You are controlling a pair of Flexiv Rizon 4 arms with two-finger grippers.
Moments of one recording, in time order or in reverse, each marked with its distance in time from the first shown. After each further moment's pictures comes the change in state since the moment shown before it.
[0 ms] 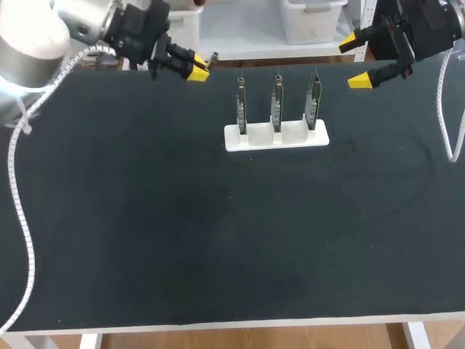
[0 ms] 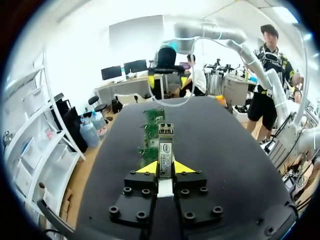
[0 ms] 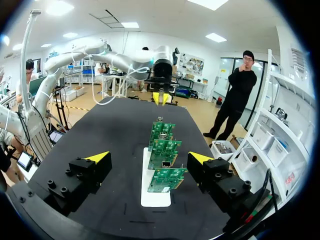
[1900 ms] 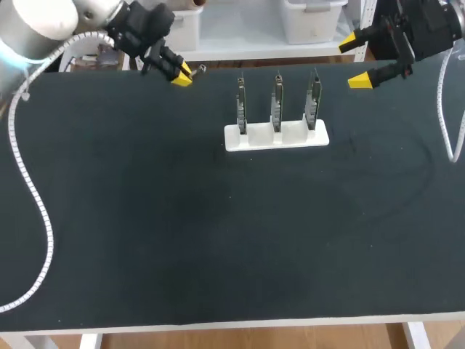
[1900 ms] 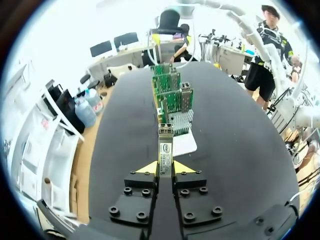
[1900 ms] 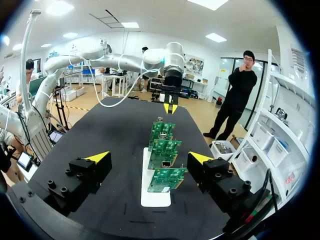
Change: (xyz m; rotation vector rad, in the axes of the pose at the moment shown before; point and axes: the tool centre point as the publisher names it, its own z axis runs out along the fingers) left arm 0.073 0.048 -0.015 0.057 0.280 0.070; right arm 0.000 0.000 0.000 0.000 0.000 0.000
